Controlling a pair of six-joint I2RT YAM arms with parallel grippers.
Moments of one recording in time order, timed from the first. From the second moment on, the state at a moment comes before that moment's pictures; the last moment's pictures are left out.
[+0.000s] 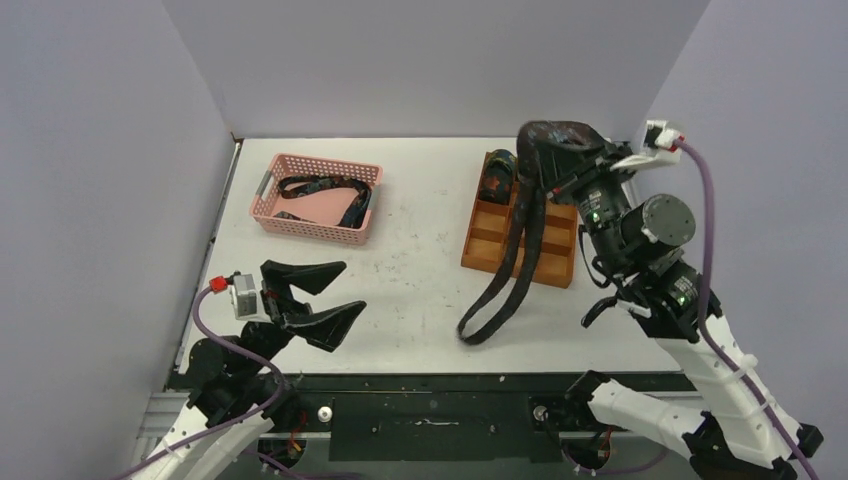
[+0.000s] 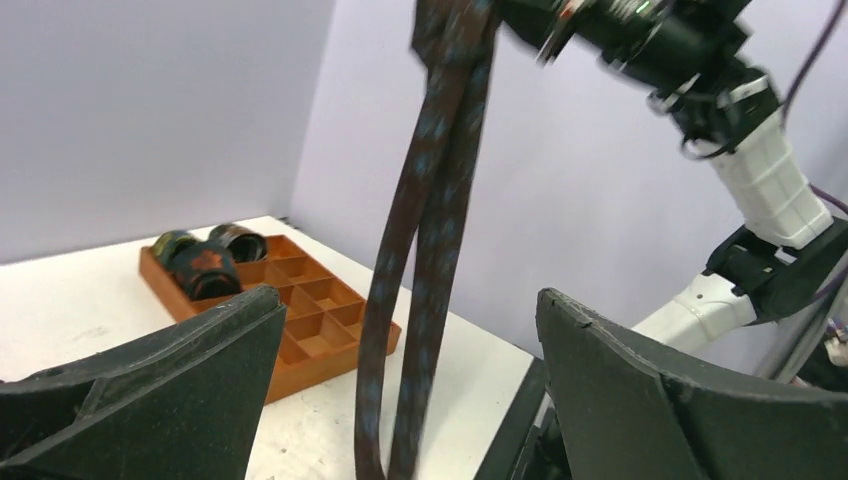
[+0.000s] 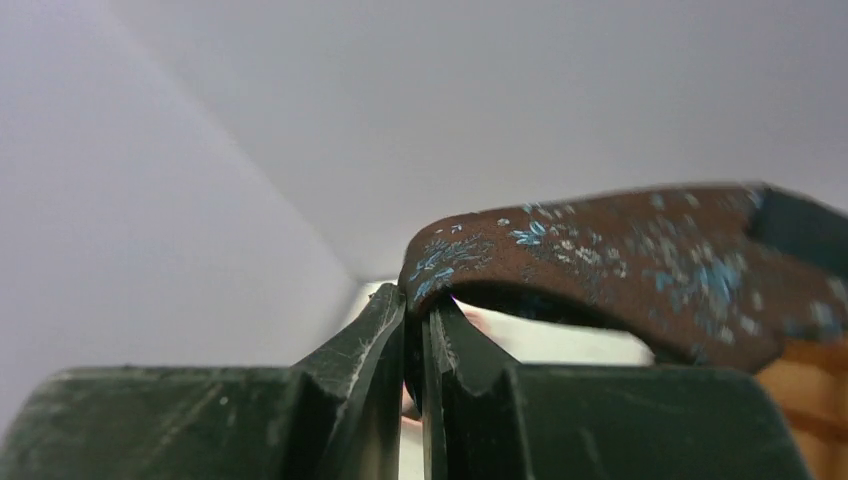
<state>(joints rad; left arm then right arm) -0.68 0.21 0.42 0.30 0.26 -0.50 0.69 0.89 1.29 -0.25 0.46 0.44</state>
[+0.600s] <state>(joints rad) -0.68 0.15 0.38 0.09 0.00 -0.55 0.91 1.07 1.34 -0.10 0.74 0.20</state>
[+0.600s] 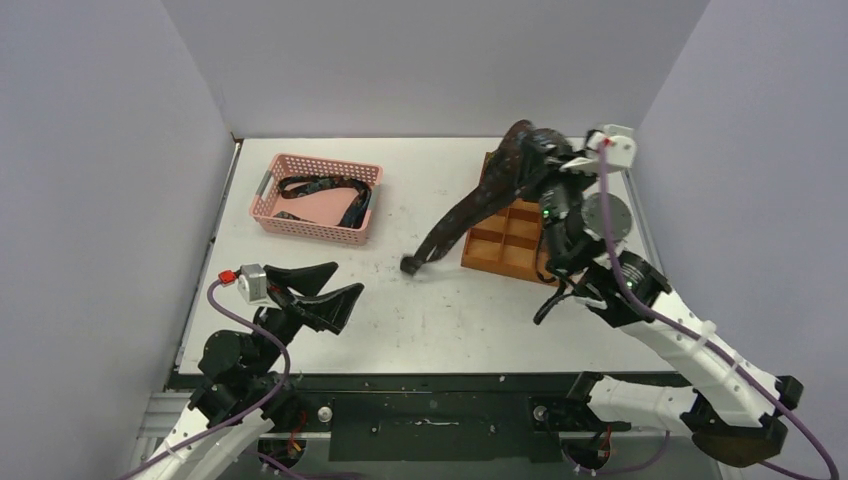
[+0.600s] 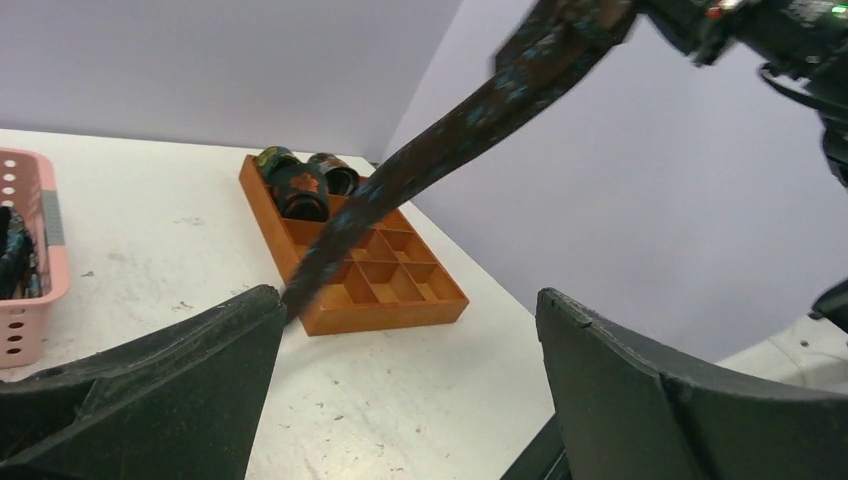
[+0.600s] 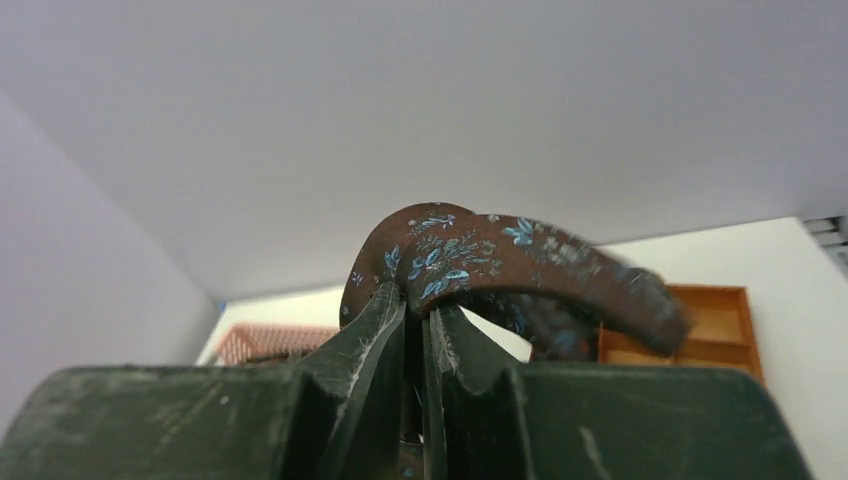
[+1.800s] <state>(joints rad) -0.68 0.01 0.54 -0.23 -0.60 -0.48 1.08 1.38 1.42 0.31 0.47 0.38</state>
